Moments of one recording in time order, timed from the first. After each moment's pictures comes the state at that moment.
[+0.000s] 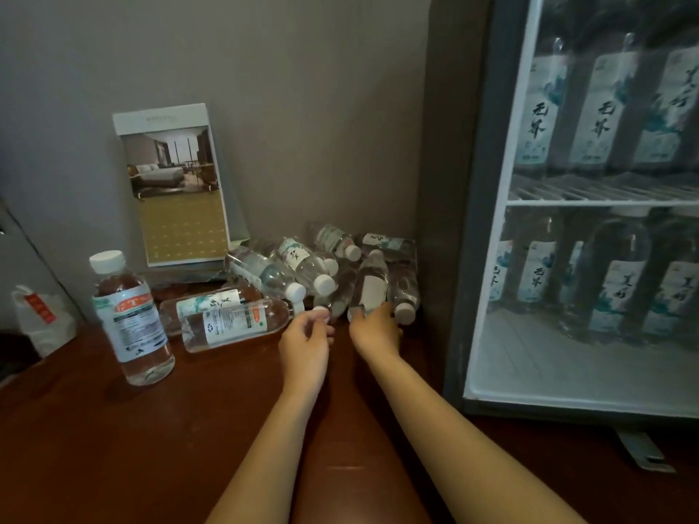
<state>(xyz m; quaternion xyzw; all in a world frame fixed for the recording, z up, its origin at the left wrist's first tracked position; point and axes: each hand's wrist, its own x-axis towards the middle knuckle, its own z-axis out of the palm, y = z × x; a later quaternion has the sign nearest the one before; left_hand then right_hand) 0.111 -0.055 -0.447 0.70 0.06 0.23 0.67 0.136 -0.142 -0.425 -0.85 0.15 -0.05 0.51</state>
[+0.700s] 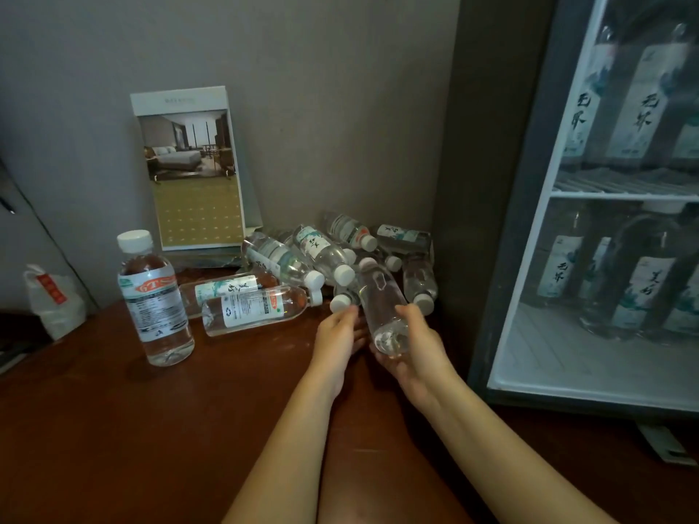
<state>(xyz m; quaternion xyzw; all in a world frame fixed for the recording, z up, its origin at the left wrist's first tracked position) 0.108 -0.057 -0.446 0.61 0.05 0.01 0.79 0.066 -0.154 -0.414 -0.49 0.12 0.04 0.86</state>
